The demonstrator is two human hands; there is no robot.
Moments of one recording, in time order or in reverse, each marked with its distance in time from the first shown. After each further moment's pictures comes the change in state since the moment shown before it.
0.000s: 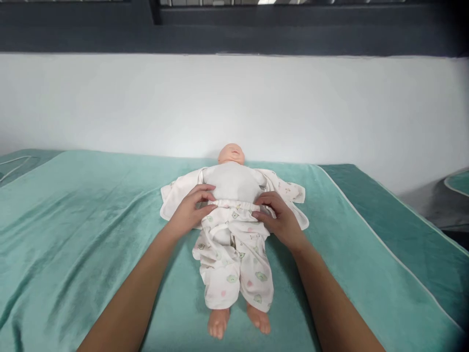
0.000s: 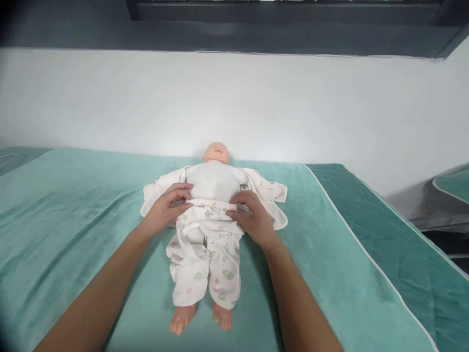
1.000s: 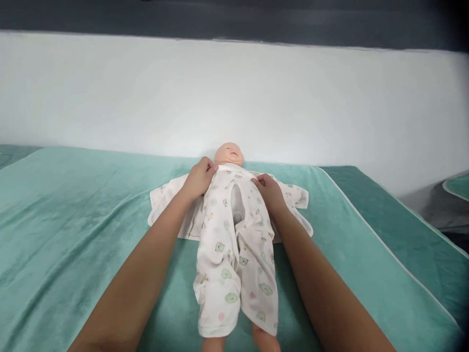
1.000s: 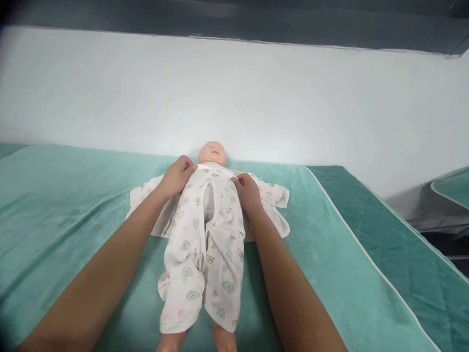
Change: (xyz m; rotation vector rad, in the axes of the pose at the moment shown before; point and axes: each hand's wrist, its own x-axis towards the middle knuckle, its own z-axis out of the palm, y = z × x) left_hand 0.119 -0.025 0.009 0.325 0.185 -0.164; right_hand 0.095 0.059 0.014 -0.202 0.204 0.424
